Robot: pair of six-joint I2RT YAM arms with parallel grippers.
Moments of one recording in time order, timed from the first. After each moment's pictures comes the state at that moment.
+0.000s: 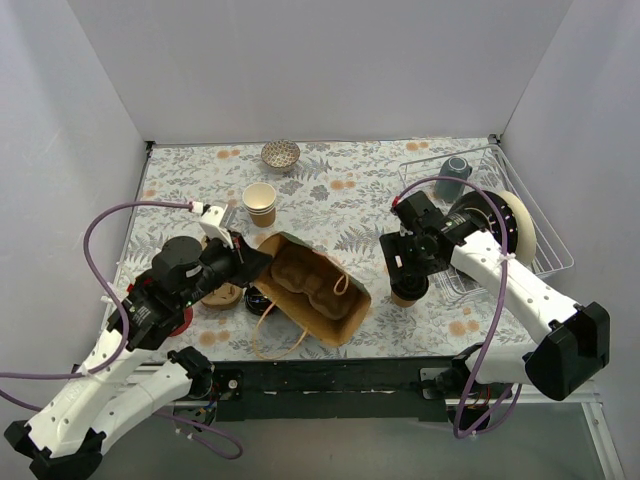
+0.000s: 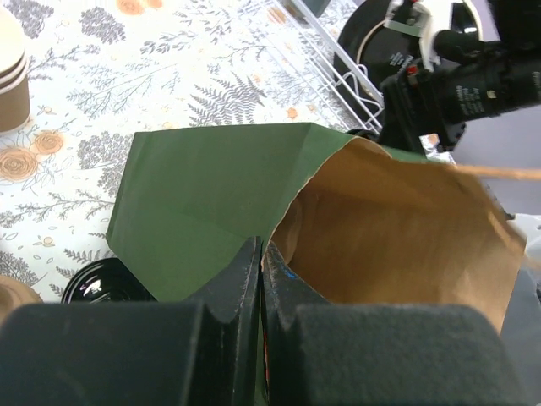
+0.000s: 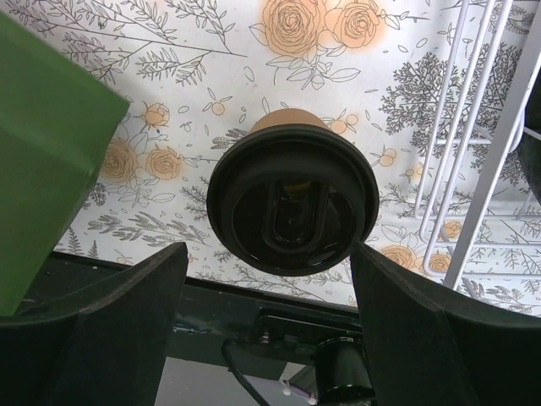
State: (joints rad) left arm -0.67 0.66 0.90 -0.53 0.05 -0.46; right arm 0.60 1.28 1.13 -1.07 0.07 0.31
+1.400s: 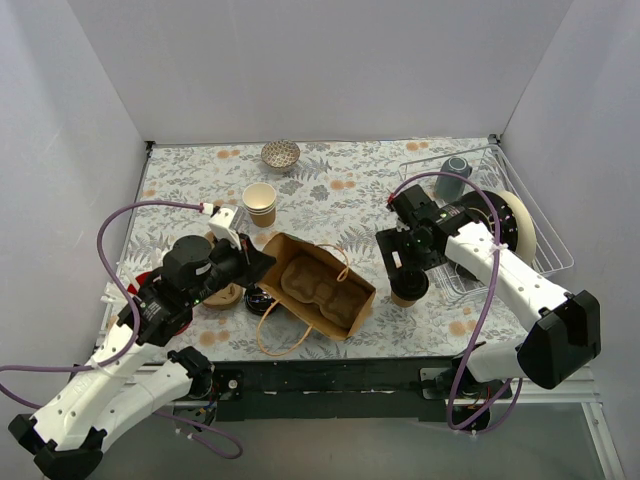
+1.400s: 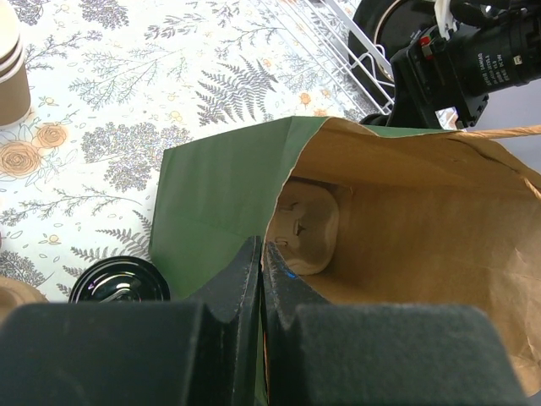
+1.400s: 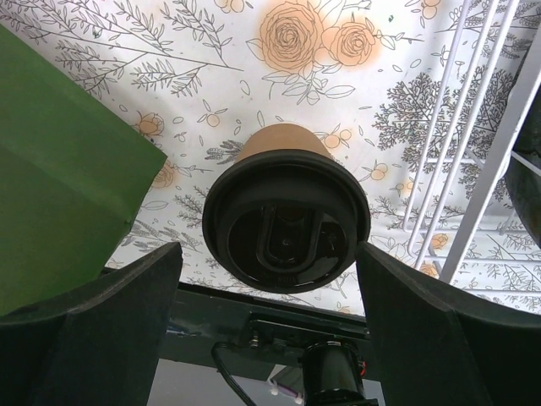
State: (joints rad) left arm -0.67 0.67 0.85 -0.49 0.07 -0.42; right arm 0.58 1.35 1.18 -1.07 0.07 0.25
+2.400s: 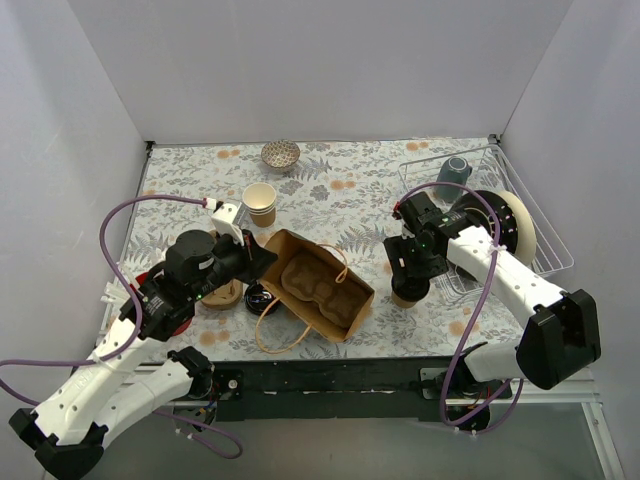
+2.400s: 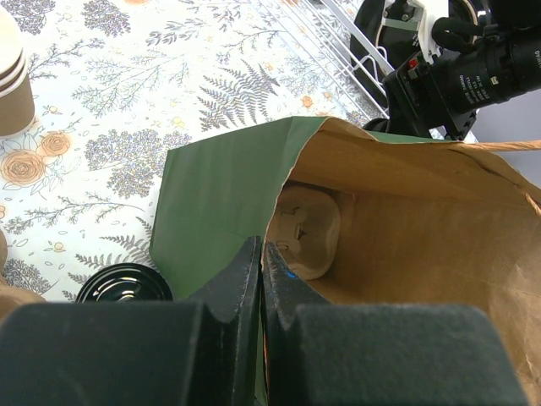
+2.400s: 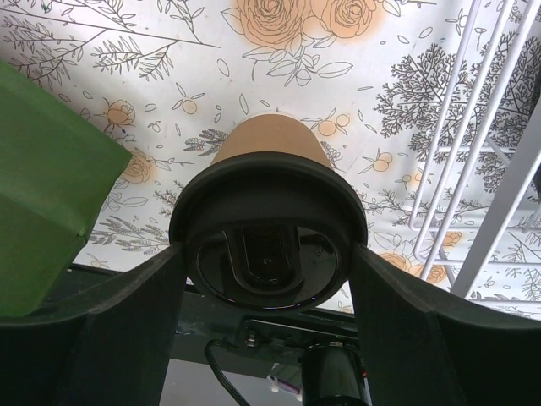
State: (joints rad) left arm -0.67 0.71 0.89 -0.49 0.06 -0.40; right arm 0.52 1.35 1.08 -1.02 0.02 0.23
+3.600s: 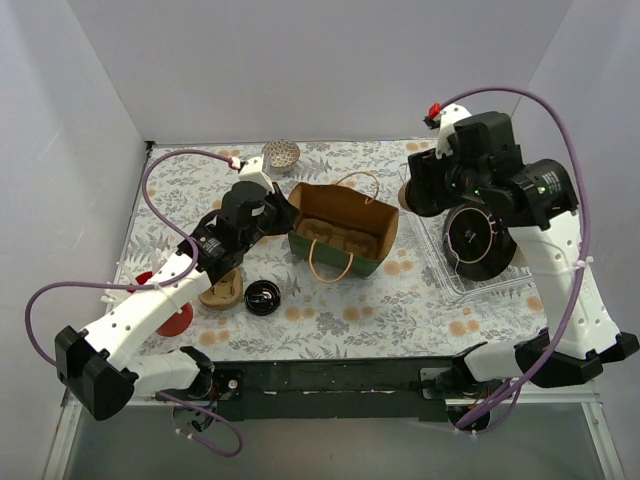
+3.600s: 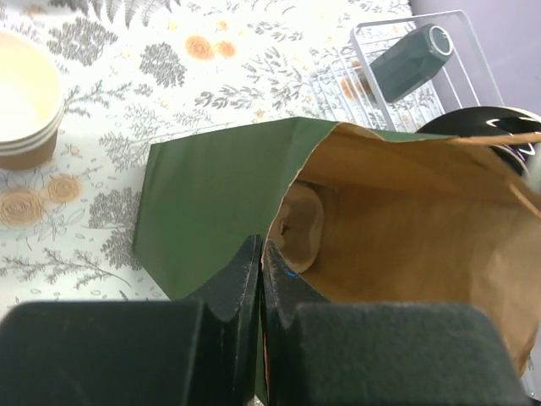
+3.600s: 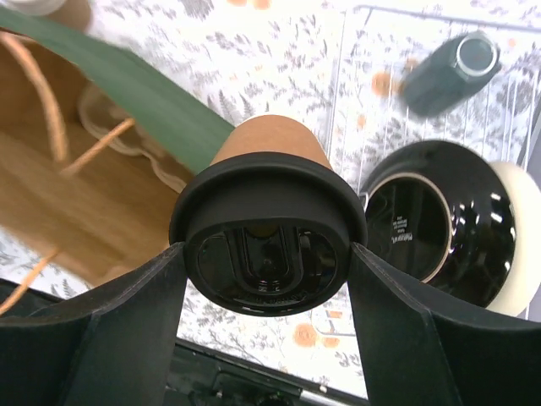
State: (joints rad) left arm -0.67 1.16 1.10 -0.31 -0.19 -0.61; right arm 0.52 1.36 1.94 -1.31 0.11 0.05
